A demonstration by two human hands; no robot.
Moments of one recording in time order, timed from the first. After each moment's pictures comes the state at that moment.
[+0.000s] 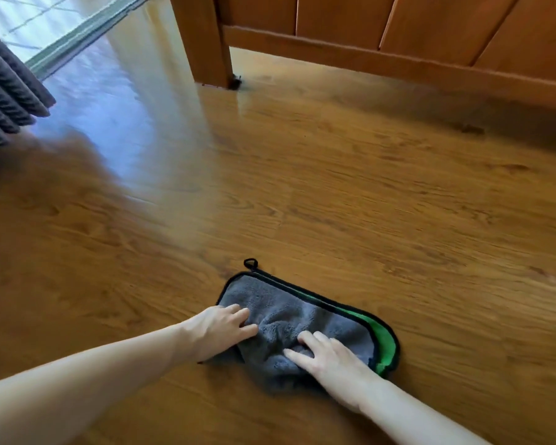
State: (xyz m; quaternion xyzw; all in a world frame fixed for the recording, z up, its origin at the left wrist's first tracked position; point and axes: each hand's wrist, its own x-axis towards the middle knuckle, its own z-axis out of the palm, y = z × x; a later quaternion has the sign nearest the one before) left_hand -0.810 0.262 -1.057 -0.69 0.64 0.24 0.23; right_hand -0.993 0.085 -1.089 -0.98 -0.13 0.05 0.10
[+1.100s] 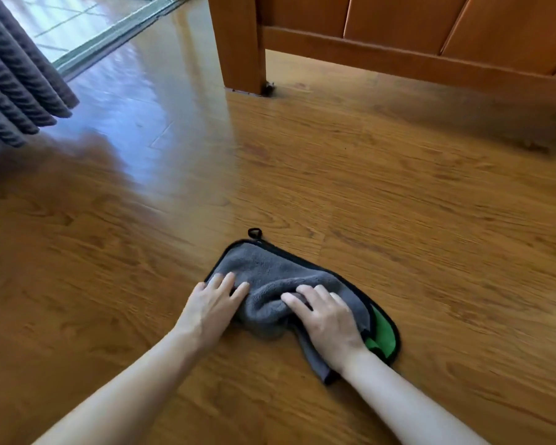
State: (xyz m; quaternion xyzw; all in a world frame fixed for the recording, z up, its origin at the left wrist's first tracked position) left_hand -0.730 0.283 -1.077 -0.89 0.44 0.06 0.07; right_hand -0.846 0.101 -1.120 -0.98 -0.03 -0.19 0.09
